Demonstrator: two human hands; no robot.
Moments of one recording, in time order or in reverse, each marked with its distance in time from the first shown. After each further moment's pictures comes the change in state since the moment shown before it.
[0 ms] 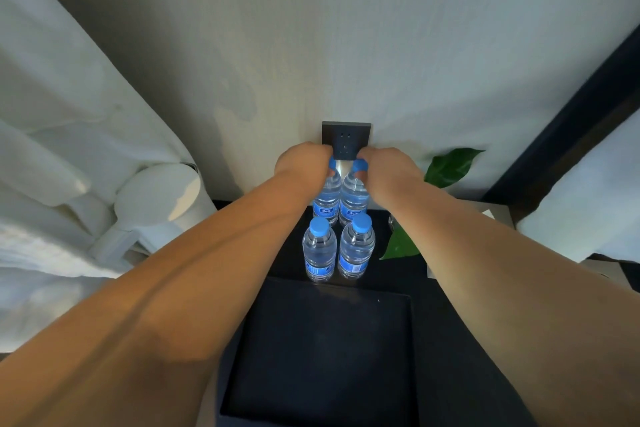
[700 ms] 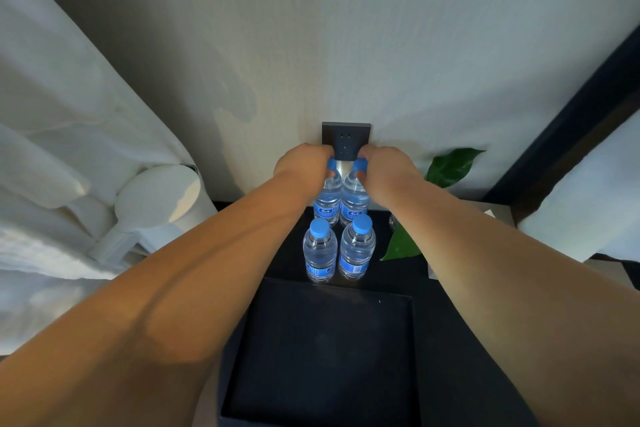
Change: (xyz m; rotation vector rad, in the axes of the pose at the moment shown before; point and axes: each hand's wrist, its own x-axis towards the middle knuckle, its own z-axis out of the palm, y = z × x) left_hand 0.000 -0.003 0.004 -0.037 0.031 0.020; right_hand 0.002 -0.001 0.000 0.046 0.006 -0.014
